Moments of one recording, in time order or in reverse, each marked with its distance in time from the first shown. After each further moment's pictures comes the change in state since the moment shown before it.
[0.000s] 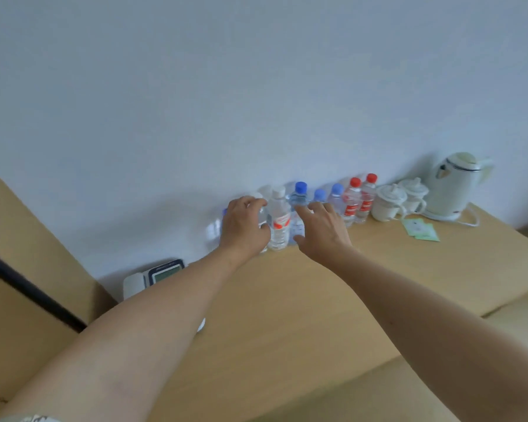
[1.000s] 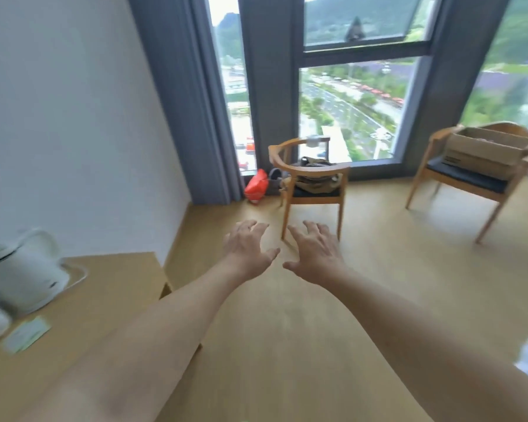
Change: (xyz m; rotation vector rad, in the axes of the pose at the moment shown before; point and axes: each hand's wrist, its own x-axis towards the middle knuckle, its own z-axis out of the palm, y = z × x) left_hand -0.280 0.688 0.313 -0.040 -0.643 1.106; right_hand -0.577 0.473 -0.222 -0.125 0.198 1.243
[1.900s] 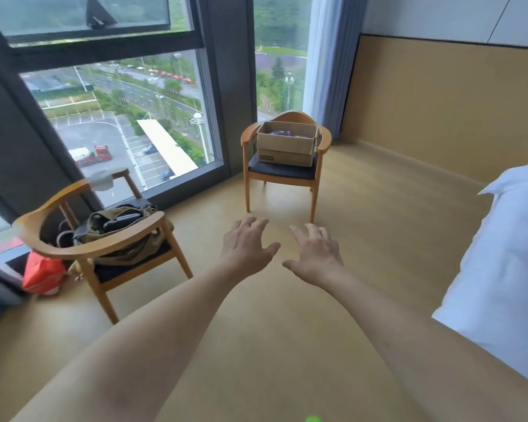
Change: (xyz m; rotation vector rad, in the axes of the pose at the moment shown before) left_hand 0.476 0.416 0.249 -0.157 -0.309 0.649; right_hand 0.234 0.505 -0.078 -0.069 0.036 0.780
